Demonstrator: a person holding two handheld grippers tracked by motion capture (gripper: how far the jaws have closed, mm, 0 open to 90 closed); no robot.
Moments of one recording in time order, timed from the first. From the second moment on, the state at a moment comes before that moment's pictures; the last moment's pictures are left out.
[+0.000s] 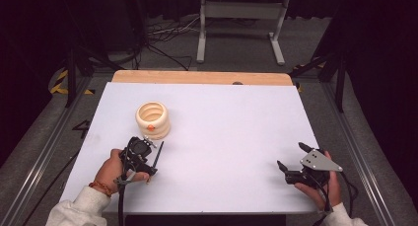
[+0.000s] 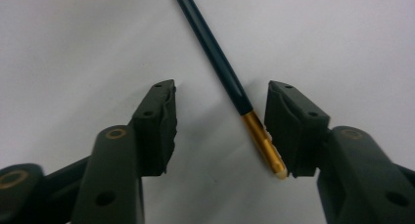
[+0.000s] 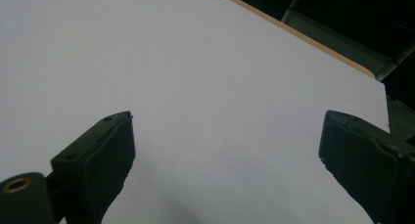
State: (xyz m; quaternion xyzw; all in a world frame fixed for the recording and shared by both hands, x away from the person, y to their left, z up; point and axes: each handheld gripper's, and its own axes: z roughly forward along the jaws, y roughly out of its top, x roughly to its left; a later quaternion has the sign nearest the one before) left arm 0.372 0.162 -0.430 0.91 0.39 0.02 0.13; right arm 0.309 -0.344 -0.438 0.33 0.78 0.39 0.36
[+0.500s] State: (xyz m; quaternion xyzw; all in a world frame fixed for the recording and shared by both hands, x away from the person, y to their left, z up) left arm 0.380 0.156 -0.427 0.94 0.35 0.01 0.06; right arm 0.309 -0.345 -0.438 0.33 0.78 0.39 0.36
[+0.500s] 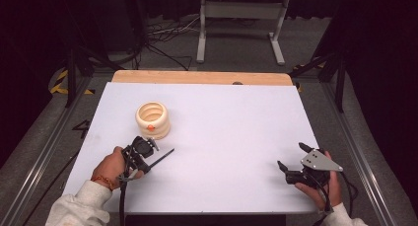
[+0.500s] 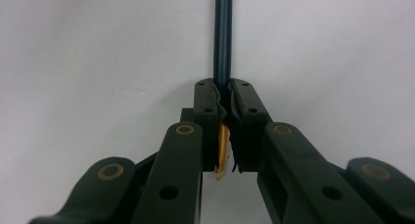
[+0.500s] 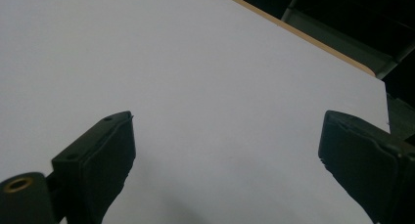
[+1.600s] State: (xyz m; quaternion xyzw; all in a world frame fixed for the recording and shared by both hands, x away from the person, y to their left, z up) left arm 0.378 0.155 -0.423 0.95 0.30 0.01 0.08; right arm 0.309 -0.339 -0.437 0.32 0.78 0.38 0.36
